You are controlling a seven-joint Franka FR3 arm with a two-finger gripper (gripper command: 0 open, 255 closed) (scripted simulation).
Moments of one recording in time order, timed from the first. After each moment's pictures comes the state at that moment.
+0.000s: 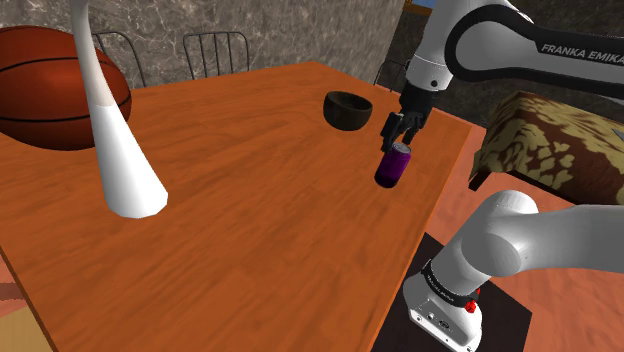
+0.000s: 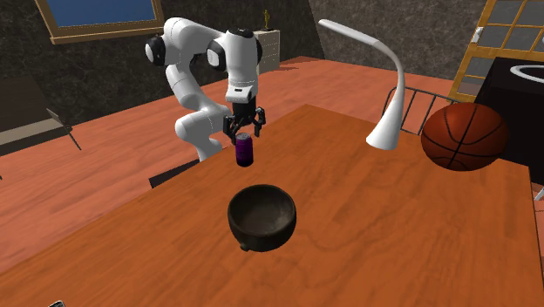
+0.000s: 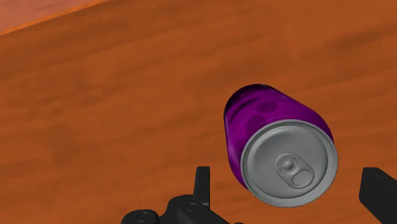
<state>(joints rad) 0.02 -0.88 0.03 -2.56 0.00 1.67 0.10</state>
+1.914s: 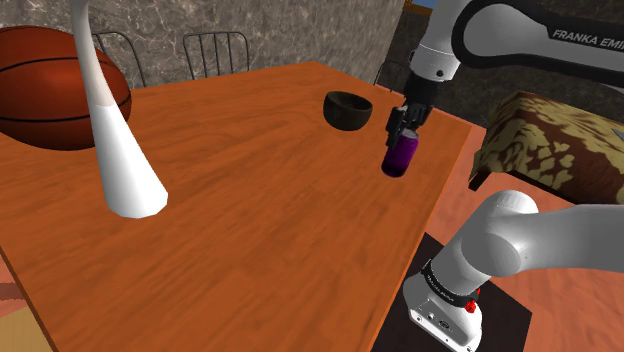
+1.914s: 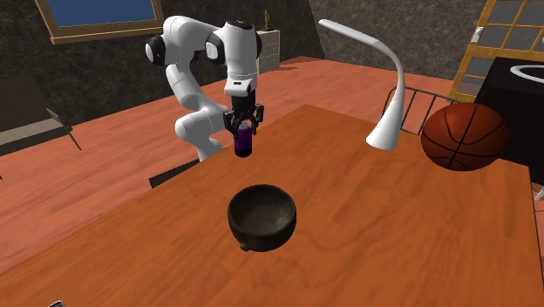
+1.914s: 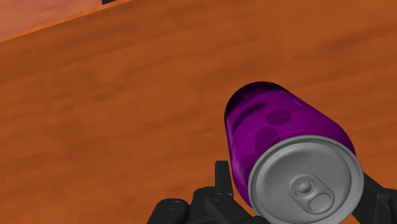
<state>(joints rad) 0.01 -0.88 0.03 -2.51 0.00 1.62 0.10</state>
